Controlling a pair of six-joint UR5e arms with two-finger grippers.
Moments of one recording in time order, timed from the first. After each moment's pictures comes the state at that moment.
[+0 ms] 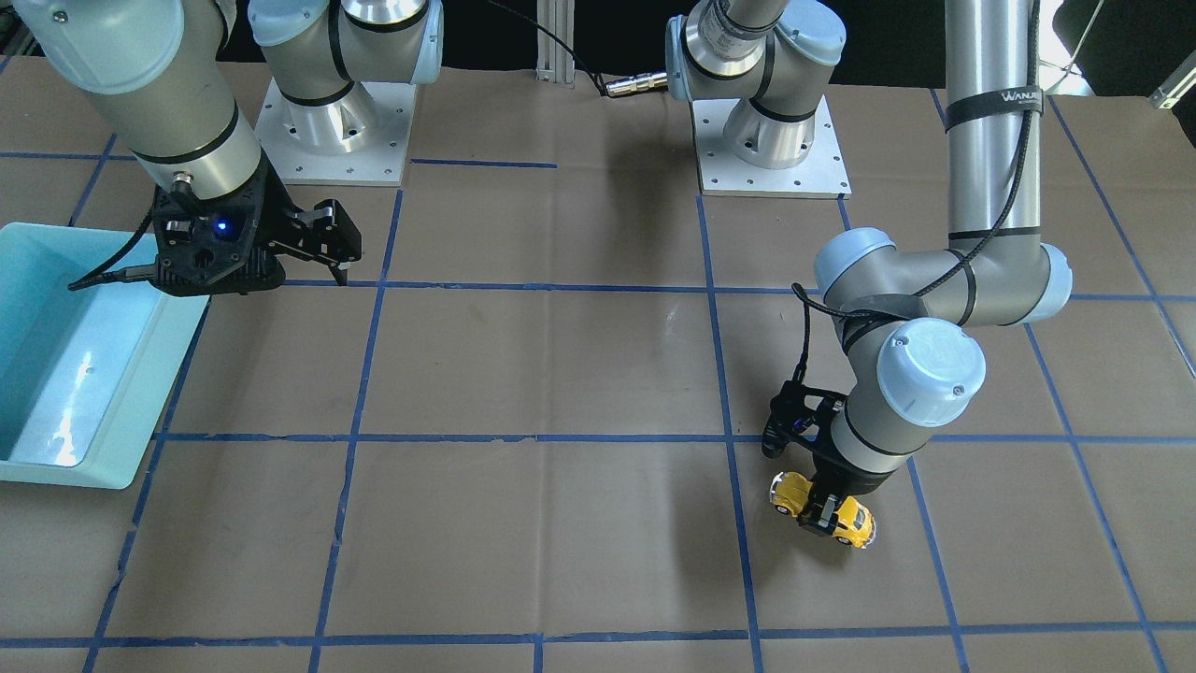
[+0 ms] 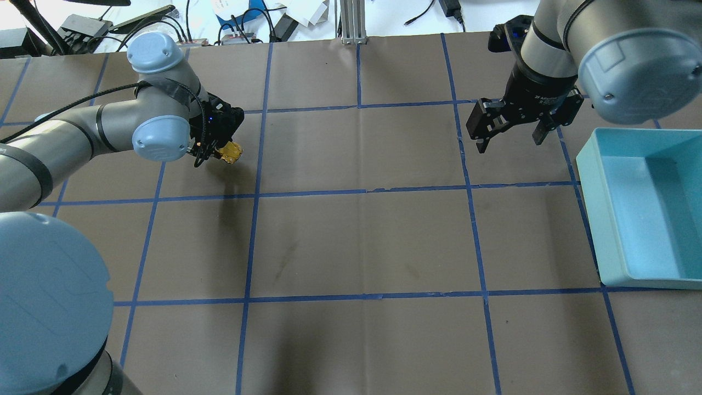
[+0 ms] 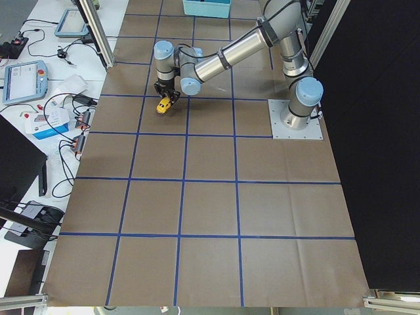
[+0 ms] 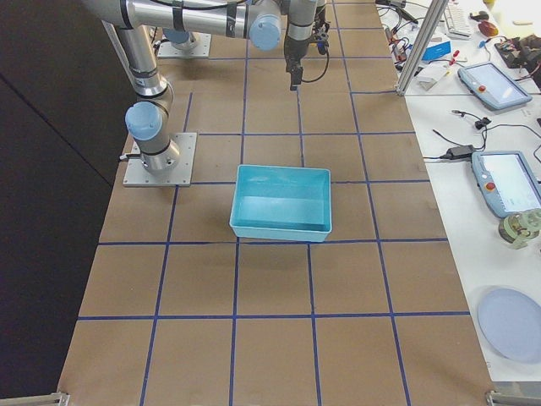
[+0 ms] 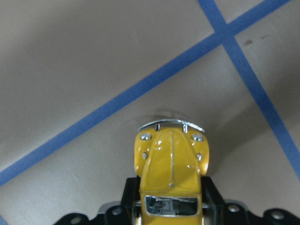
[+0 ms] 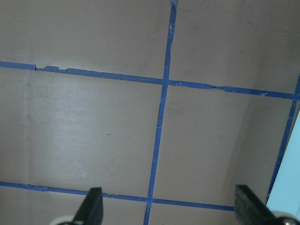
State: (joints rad) left arm -1.47 -2.07 -1.68 -0.88 1.59 2.15; right arm 1.56 -1.51 1.65 -1.65 -1.57 -0.13
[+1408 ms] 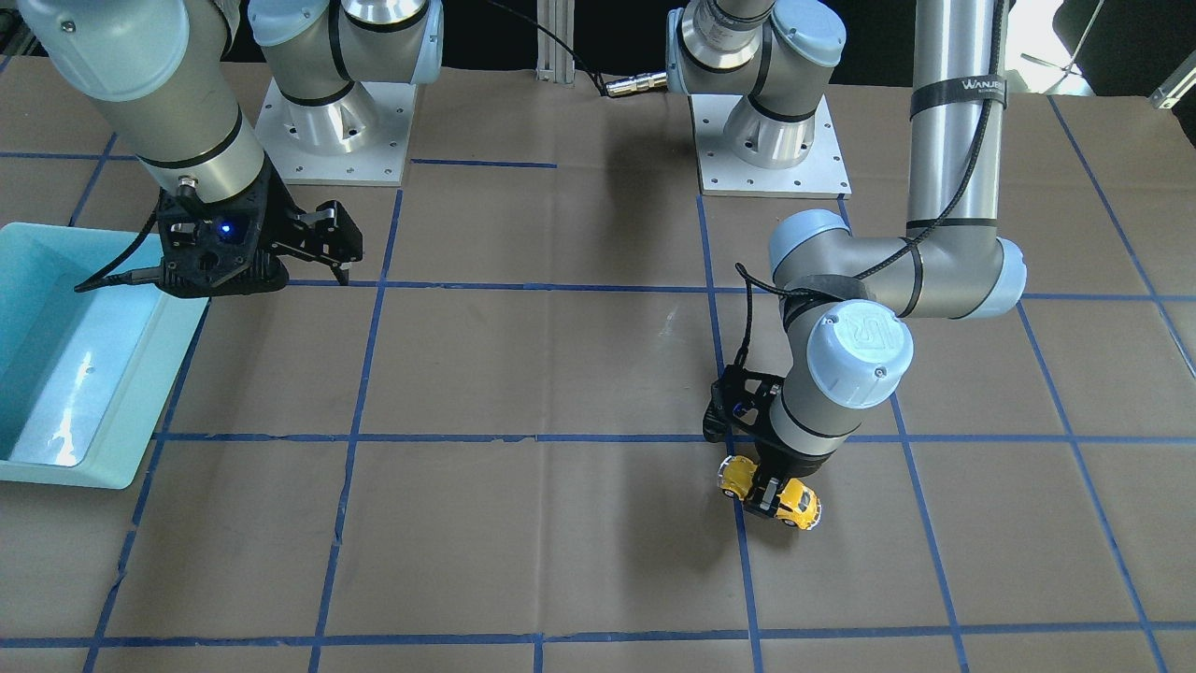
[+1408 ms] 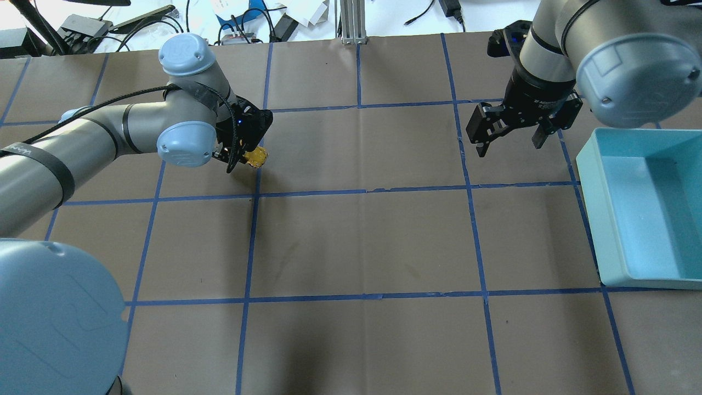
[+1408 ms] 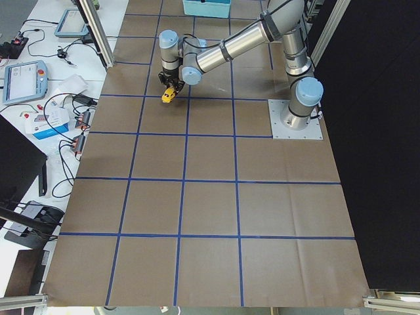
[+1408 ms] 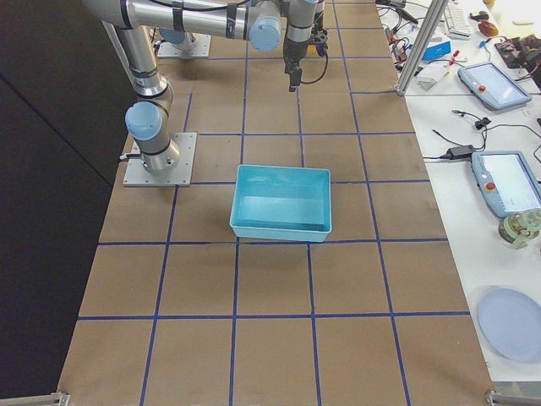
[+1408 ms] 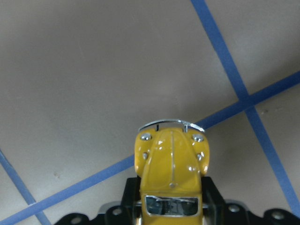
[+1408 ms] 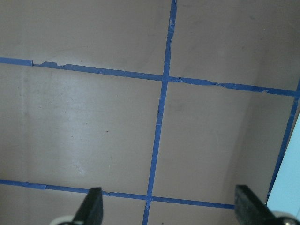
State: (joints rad) left arm -1.55 -2.06 -1.70 -0.90 1.58 2.05; right arm 1.56 -1.51 1.66 -1.65 -1.57 -0.13
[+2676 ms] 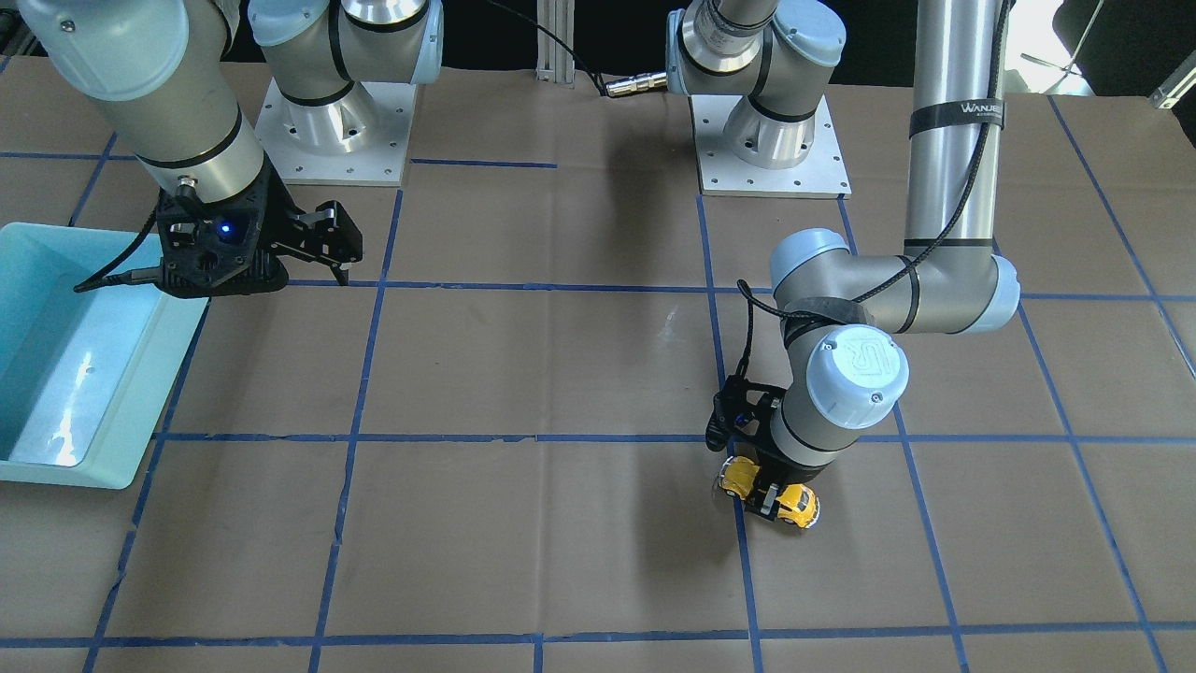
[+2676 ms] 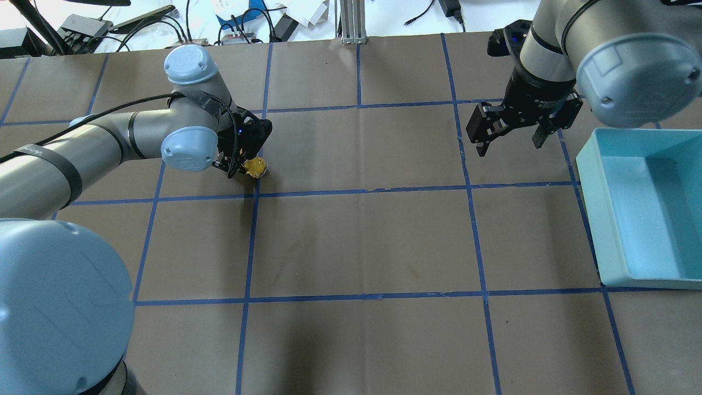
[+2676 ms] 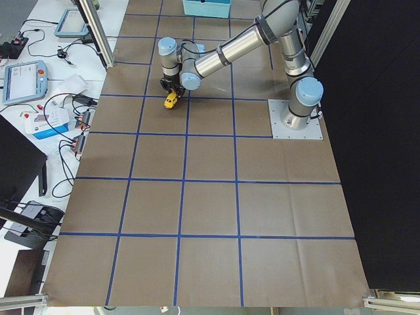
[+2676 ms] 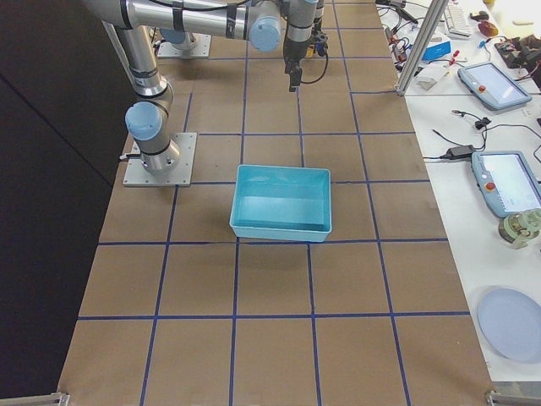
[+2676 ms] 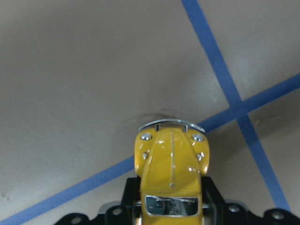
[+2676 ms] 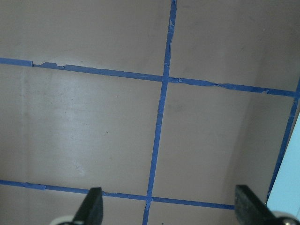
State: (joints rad) left arm -1.54 -2.09 -1.71 -0.91 1.59 2.05; right arm 1.56 -1.51 1.66 -1.65 -1.57 -0.14
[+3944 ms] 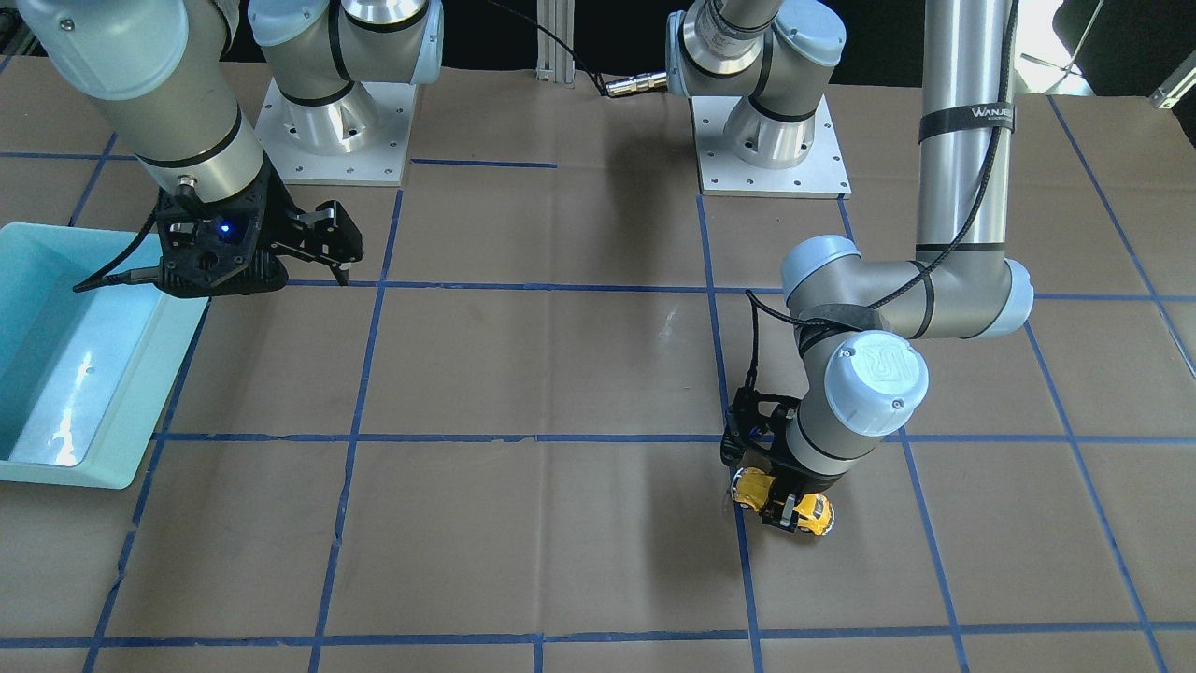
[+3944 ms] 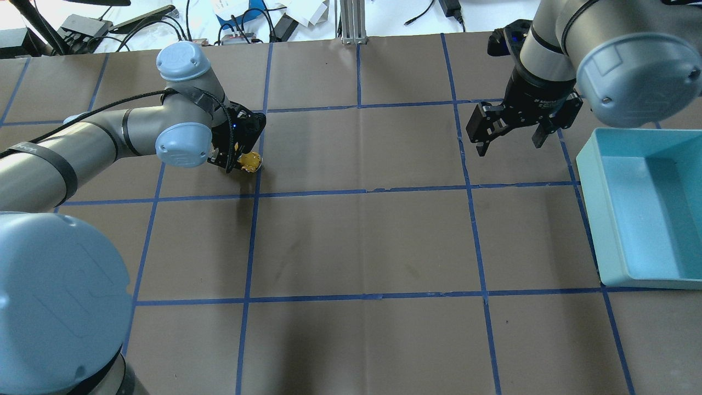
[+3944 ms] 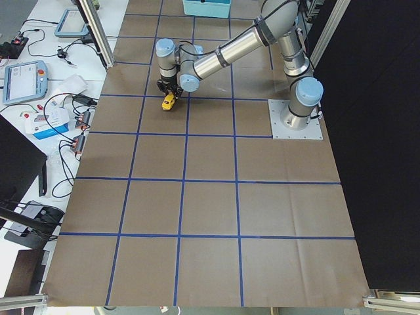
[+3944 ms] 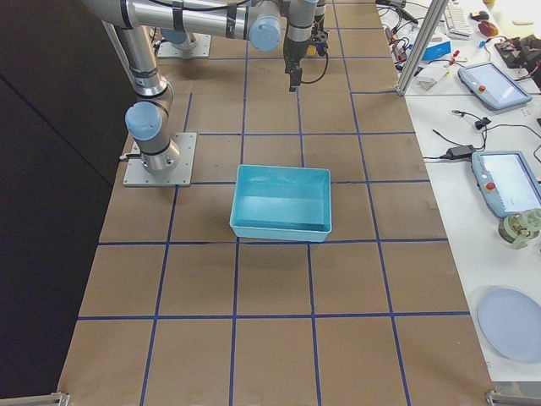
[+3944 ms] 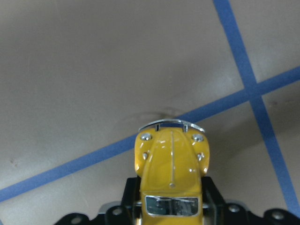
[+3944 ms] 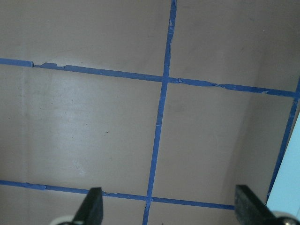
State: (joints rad) left arm -1.52 -2.10 -1.69 -0.90 1.59 1.99; right arm 1.56 -1.51 1.66 -1.65 -1.57 -0.13
